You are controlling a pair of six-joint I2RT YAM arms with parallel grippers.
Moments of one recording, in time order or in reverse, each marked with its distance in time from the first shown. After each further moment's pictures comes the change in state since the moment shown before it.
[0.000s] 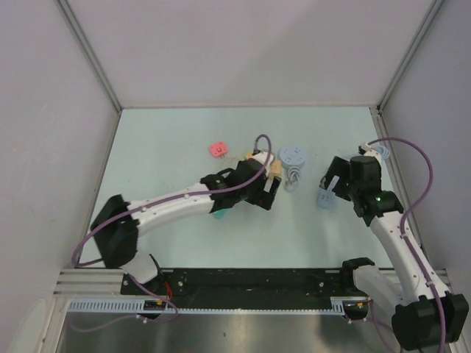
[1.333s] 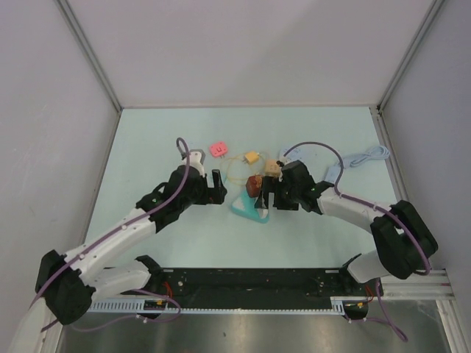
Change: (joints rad) left arm 0.292 -0.433 -0.401 0.043 0.056 -0.125; right arm 0.401 0.478 -0.045 0.378 -0.350 0.097
